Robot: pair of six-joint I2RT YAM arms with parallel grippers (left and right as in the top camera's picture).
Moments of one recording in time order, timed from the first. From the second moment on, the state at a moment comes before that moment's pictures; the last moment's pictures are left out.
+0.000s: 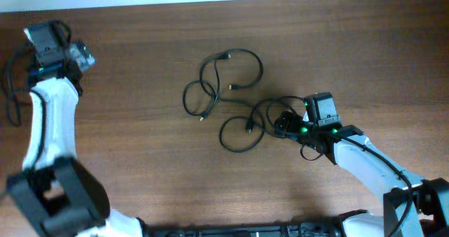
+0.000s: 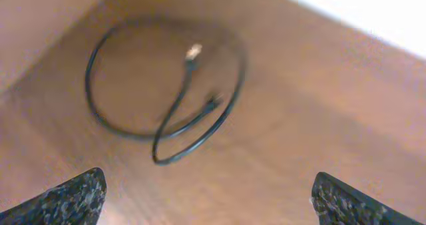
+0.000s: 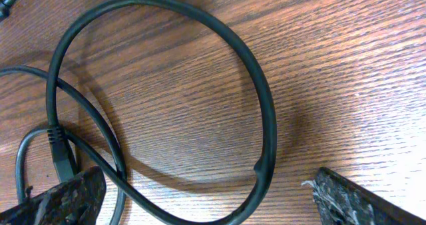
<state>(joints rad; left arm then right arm) 0.28 1.75 1.44 -0.48 -0.31 -0.18 0.21 1.44 0.60 -0.26 -0.17 0.63</state>
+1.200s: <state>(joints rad) -0.40 1.98 1.44 -0.72 0.27 -0.18 0.21 1.44 0.60 -0.26 -0.17 0.63</state>
